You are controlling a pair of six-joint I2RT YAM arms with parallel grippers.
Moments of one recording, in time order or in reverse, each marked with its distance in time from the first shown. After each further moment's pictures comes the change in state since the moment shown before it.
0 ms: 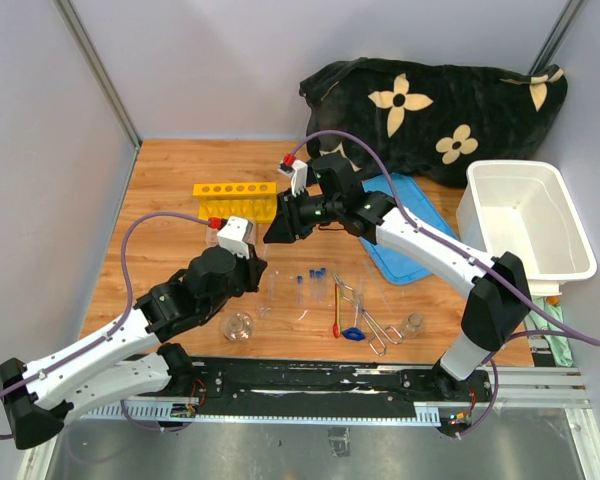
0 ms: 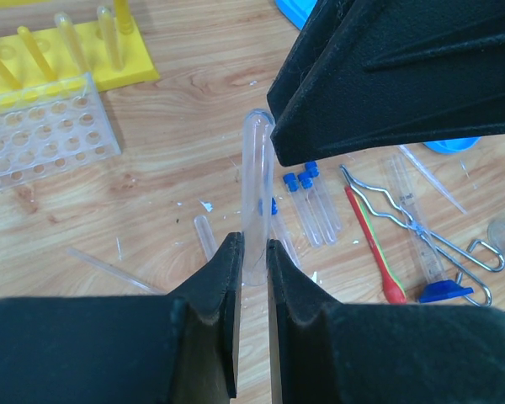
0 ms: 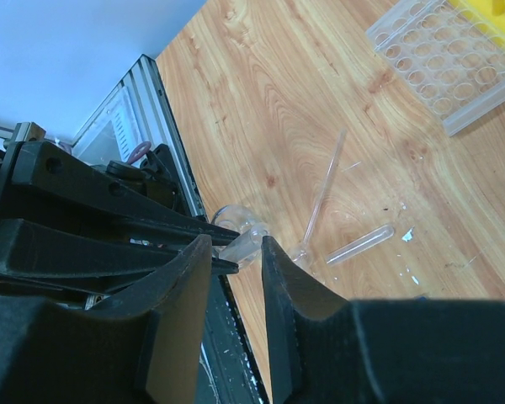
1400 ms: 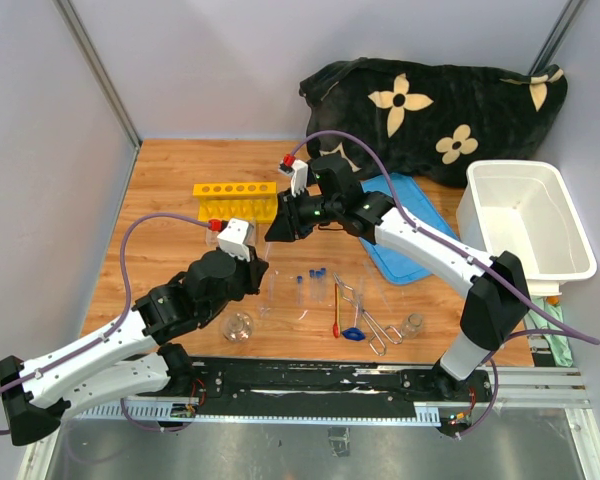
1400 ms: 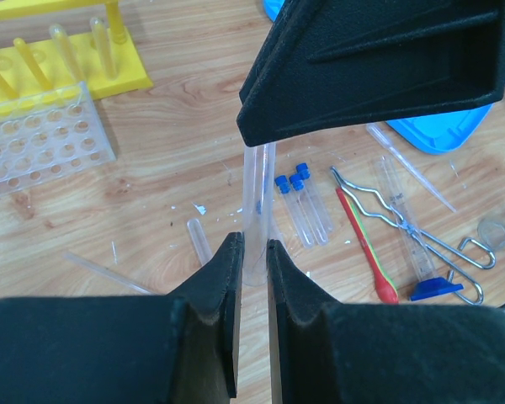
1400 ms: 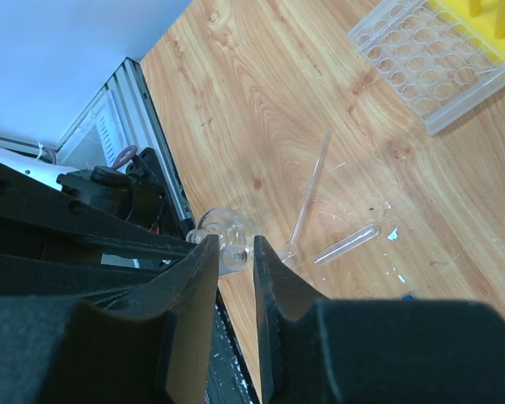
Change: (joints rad) left arm -0.049 -0.014 0.008 -0.005 -0.040 0.000; right arm 0.000 0.006 0.000 -0.003 0.040 -0.015
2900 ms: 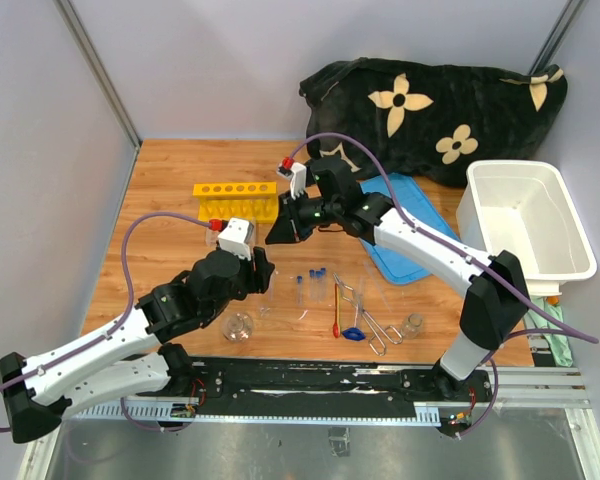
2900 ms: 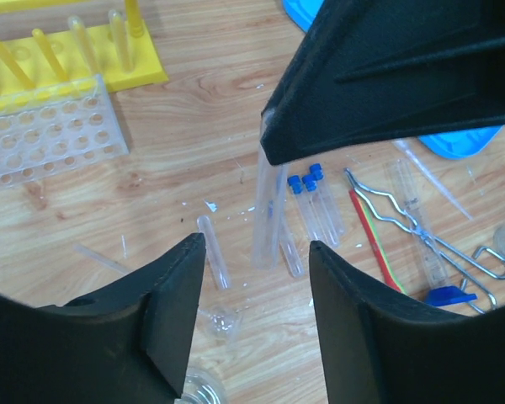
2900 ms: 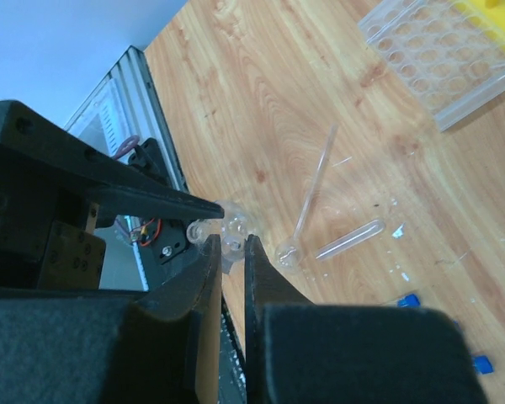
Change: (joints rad) left arm -0.005 0.020 0.005 -0.010 -0.042 -0.013; right arm 0.000 -0.003 -0.025 0.024 -0.047 -0.002
